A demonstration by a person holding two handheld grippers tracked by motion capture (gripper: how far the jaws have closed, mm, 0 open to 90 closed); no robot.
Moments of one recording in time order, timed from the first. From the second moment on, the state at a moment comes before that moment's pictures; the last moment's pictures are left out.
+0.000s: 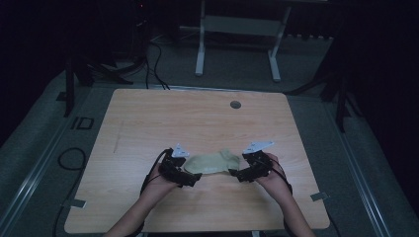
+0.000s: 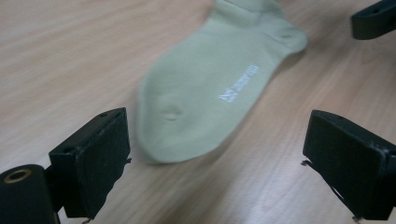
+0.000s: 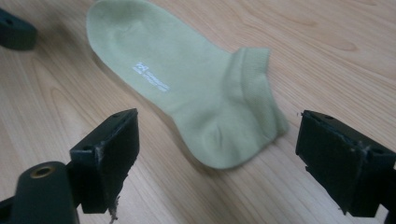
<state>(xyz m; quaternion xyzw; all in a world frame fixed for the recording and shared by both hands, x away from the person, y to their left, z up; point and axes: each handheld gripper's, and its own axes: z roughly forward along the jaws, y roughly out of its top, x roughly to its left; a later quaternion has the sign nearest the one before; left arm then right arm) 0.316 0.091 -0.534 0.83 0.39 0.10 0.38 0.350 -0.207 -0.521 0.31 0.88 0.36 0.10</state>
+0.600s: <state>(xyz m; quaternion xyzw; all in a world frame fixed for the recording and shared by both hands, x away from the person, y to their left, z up) 0.298 0.144 -0.544 0.80 0.43 0.12 0.40 0.340 -0.251 -0.526 0.34 0.86 0.36 0.14</state>
